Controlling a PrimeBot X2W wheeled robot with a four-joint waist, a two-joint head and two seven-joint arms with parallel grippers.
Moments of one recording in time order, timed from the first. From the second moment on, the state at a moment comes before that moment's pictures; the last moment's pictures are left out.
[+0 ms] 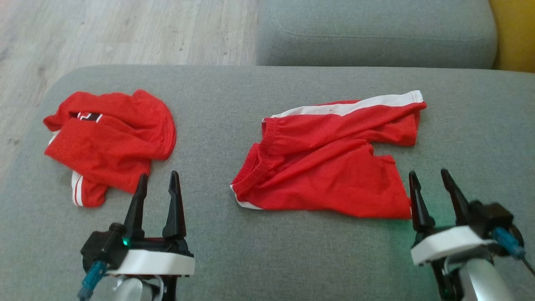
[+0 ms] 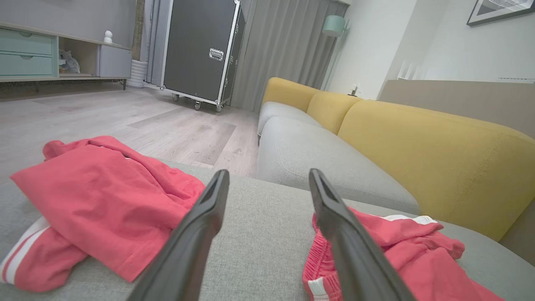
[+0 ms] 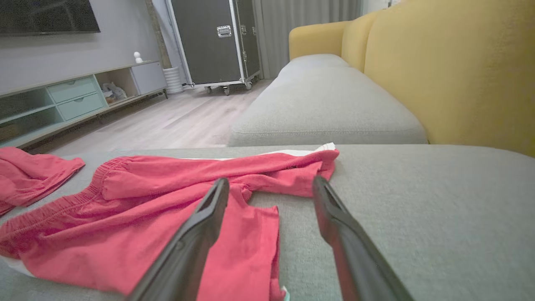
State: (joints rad) left arm -0.06 0.05 -0.17 0.22 -0.35 -0.10 -0.25; right arm -0.09 -0.11 0.05 0.40 0.18 0.12 -0.25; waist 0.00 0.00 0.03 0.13
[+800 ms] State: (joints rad) left arm -0.13 0.05 -0.23 0.22 -0.37 -0.10 -0.25; right arm -0.48 -0.19 0.13 0.83 0.17 0.12 0.14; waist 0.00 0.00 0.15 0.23
